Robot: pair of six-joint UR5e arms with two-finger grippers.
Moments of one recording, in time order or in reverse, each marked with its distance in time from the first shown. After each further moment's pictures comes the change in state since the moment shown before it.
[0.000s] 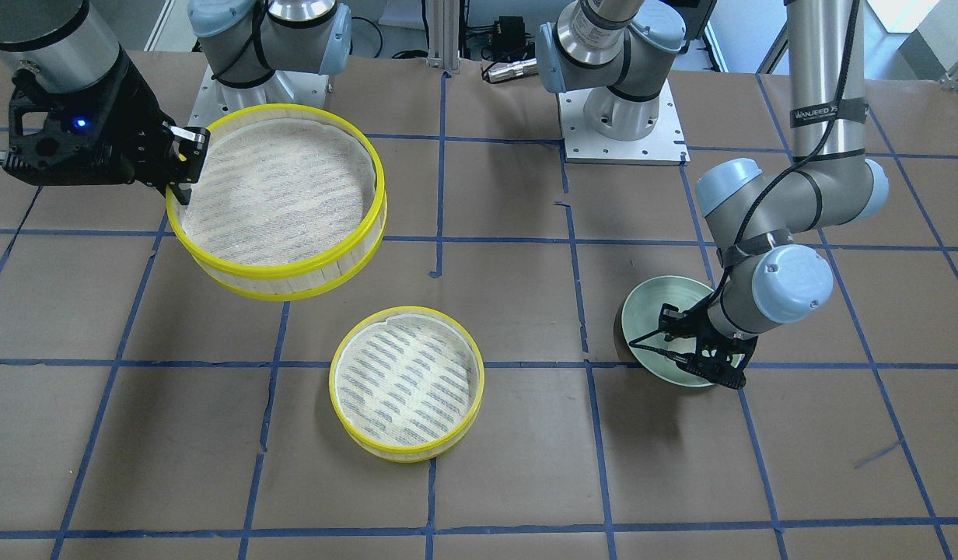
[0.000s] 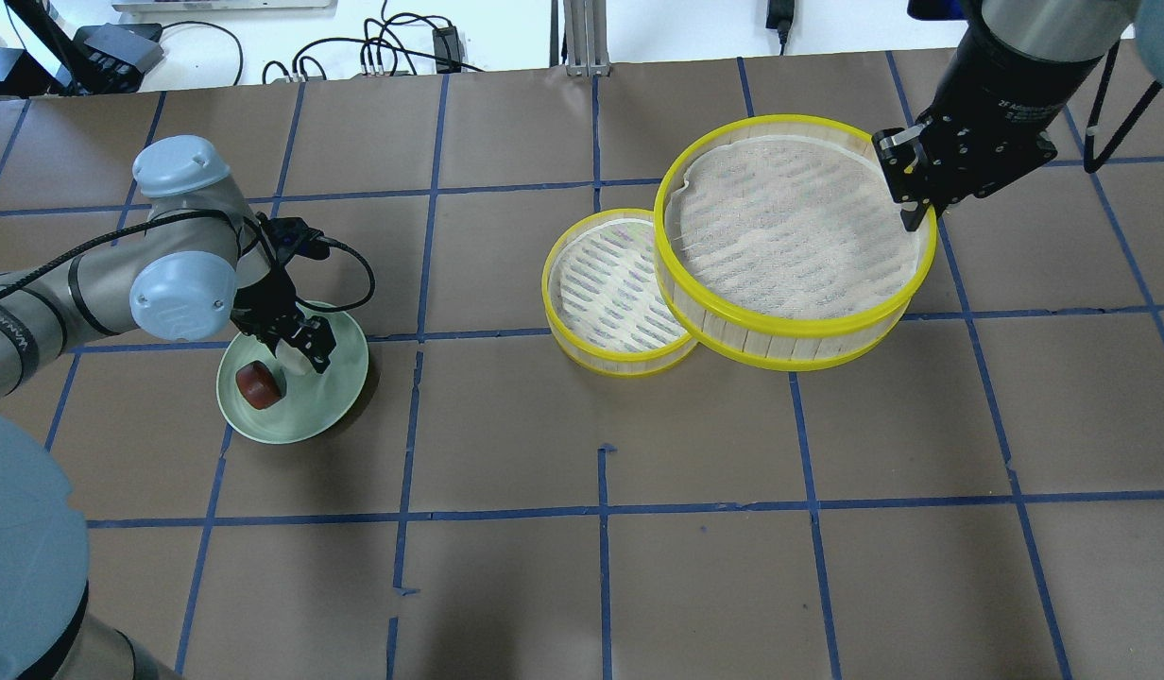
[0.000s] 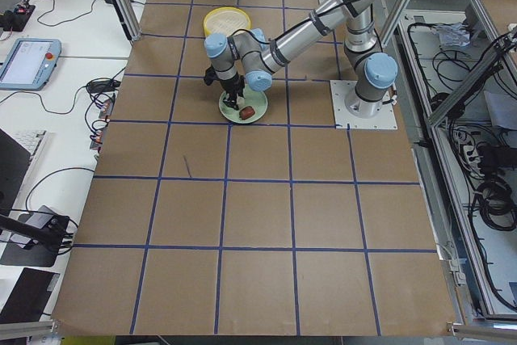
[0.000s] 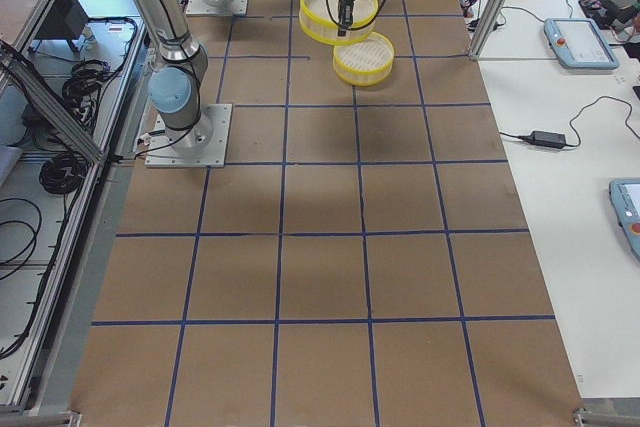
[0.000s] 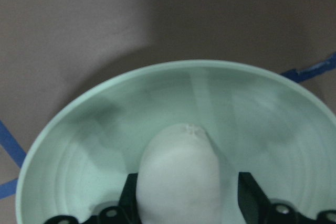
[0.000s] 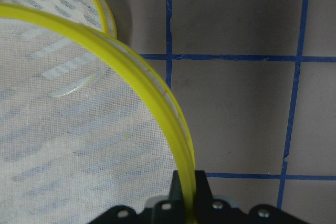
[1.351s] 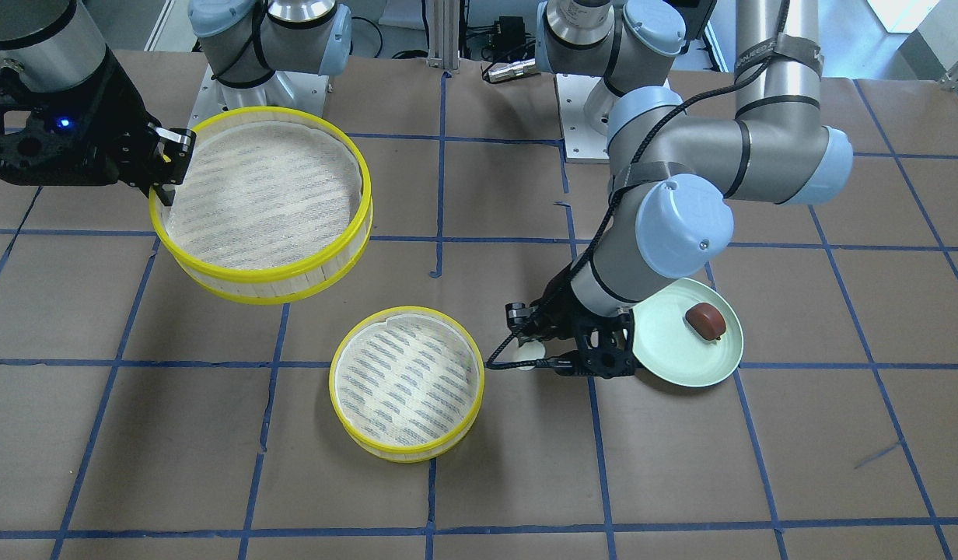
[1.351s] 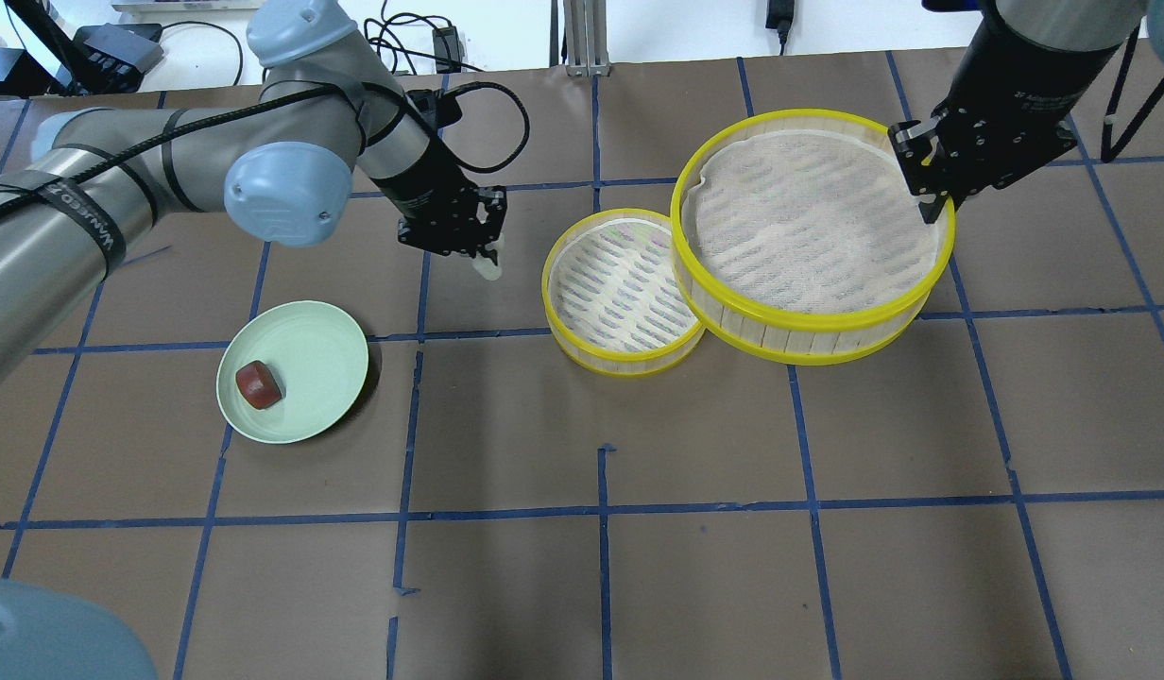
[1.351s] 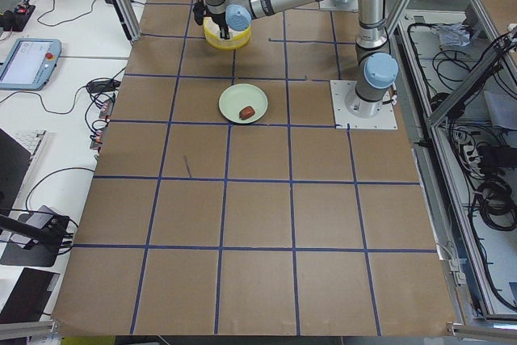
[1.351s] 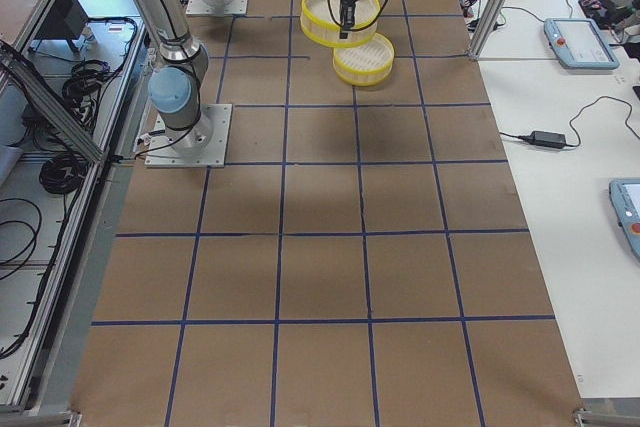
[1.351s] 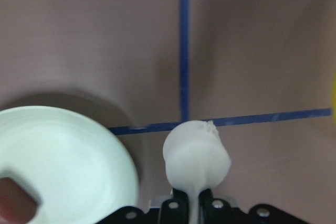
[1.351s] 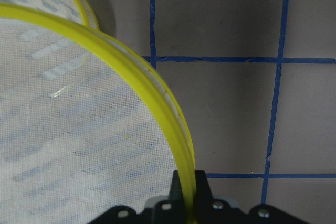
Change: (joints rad) left arm -0.345 0.036 0.267 -0.149 -0.451 -0.826; right arm -0.013 0.005 -0.008 -0.001 -0.049 -0.007
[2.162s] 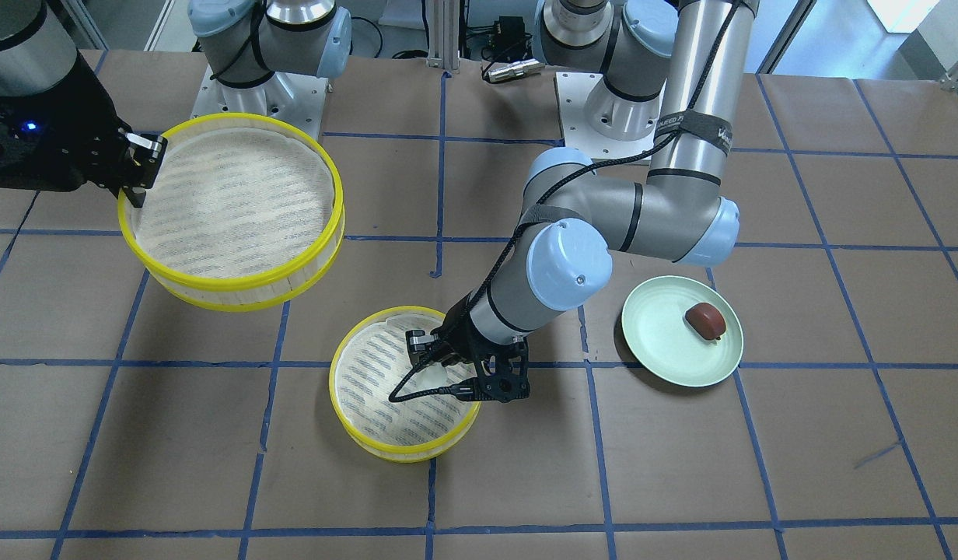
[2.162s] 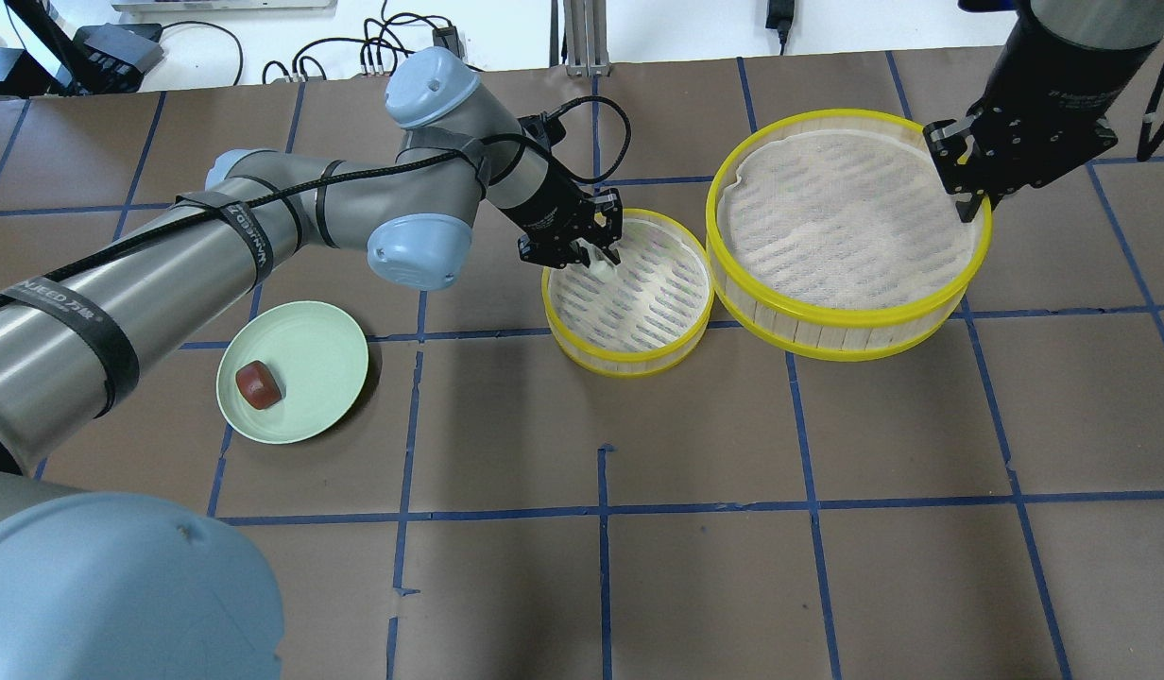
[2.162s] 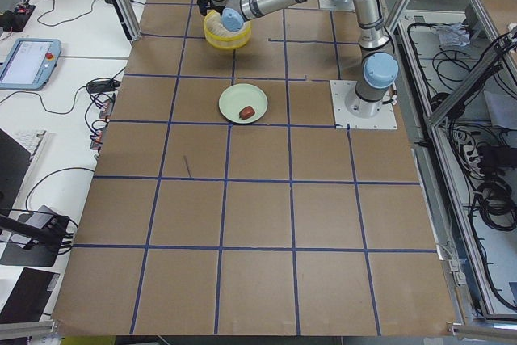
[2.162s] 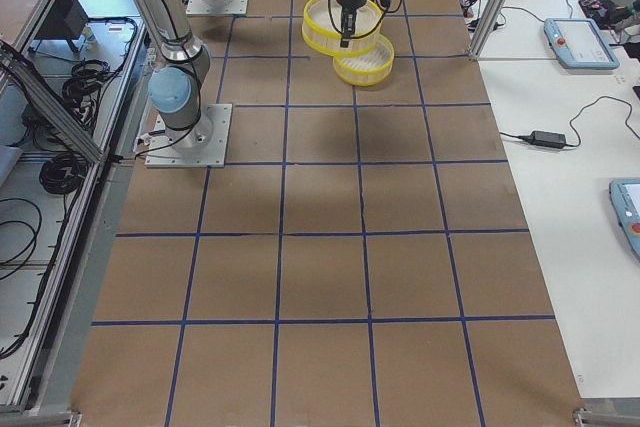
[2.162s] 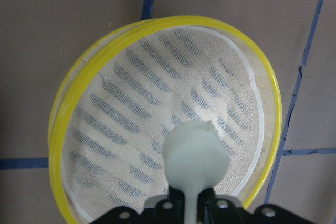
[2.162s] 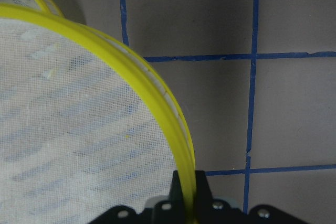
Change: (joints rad) left arm -0.112 -0.146 0.000 0.268 -0.123 -0.204; right arm -0.040 0.000 0.004 -0.004 -0.037 0.005
